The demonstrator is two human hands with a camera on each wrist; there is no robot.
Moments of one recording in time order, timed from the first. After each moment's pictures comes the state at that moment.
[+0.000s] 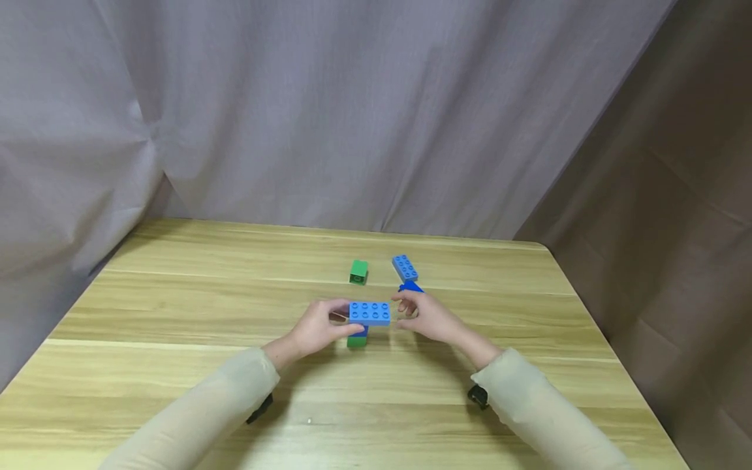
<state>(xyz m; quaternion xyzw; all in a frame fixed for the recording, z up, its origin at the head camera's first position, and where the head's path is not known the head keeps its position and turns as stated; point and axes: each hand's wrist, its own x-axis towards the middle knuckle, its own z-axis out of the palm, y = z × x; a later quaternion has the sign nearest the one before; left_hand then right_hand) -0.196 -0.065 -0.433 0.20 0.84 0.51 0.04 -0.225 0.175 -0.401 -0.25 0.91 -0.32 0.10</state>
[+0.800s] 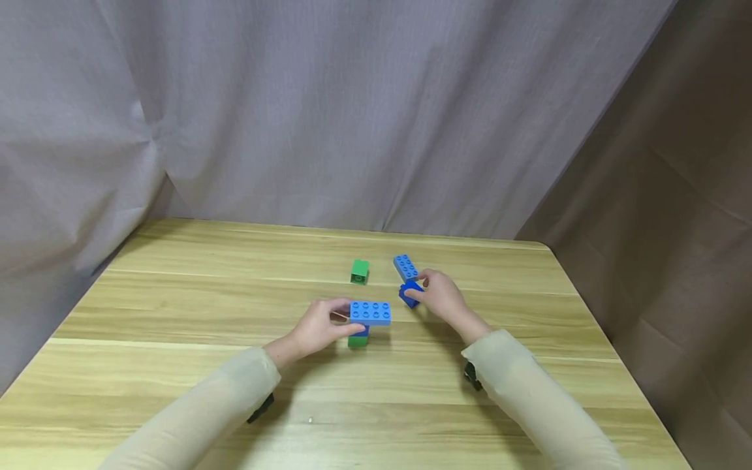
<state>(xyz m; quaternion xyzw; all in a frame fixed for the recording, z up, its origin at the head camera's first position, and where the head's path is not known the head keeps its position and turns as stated) -0.195 -0.064 -0.433 0.19 0.84 0.51 0.05 -0.263 0.185 -0.404 -0.06 0.97 -0.23 0.05</state>
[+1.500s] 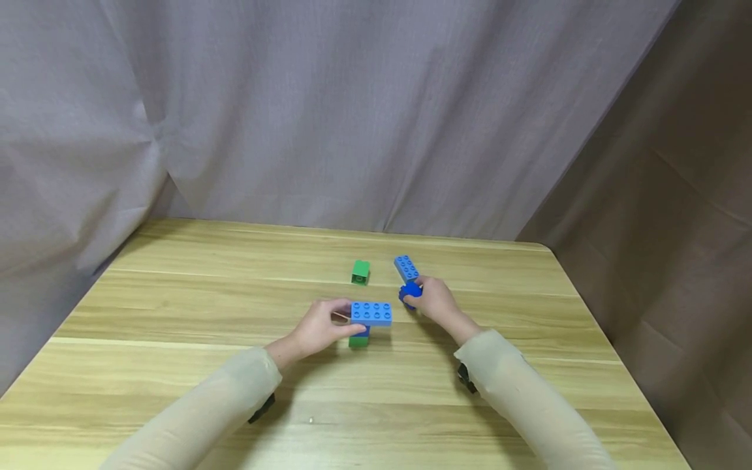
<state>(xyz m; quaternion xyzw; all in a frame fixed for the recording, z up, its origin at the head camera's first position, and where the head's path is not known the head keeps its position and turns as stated) -0.194 -0.064 -0.432 0.19 0.84 0.51 0.05 -0.268 0.177 -0.421 -0.05 0.97 -0.22 0.06</state>
